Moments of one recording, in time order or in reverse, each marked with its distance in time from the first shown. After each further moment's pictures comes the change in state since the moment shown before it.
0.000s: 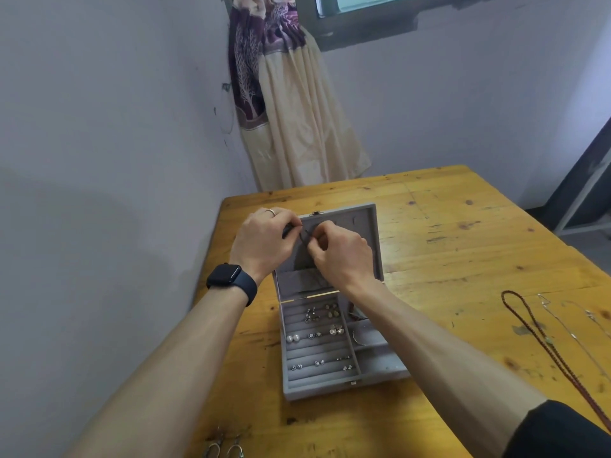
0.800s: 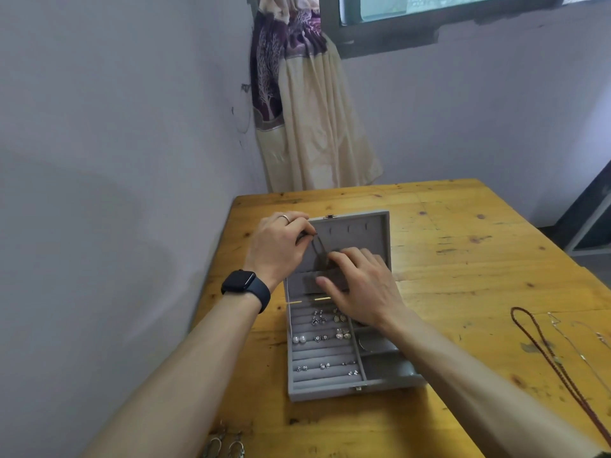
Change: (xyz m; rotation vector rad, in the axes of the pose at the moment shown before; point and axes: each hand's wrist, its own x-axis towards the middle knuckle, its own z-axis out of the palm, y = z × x) left_hand -0.011 0.002 0.005 -0.023 0.038 -0.037; right_hand -0.033 0.044 0.004 -0.250 0.044 -0.450
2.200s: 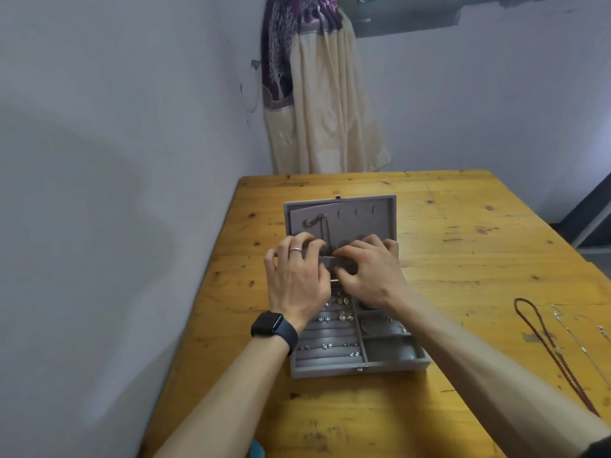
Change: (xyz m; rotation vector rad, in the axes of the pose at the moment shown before) left_hand -0.079 0.039 0.043 0.239 0.071 -0.222; right_hand 0.004 0.000 -0.005 0.021 -0.266 0.151
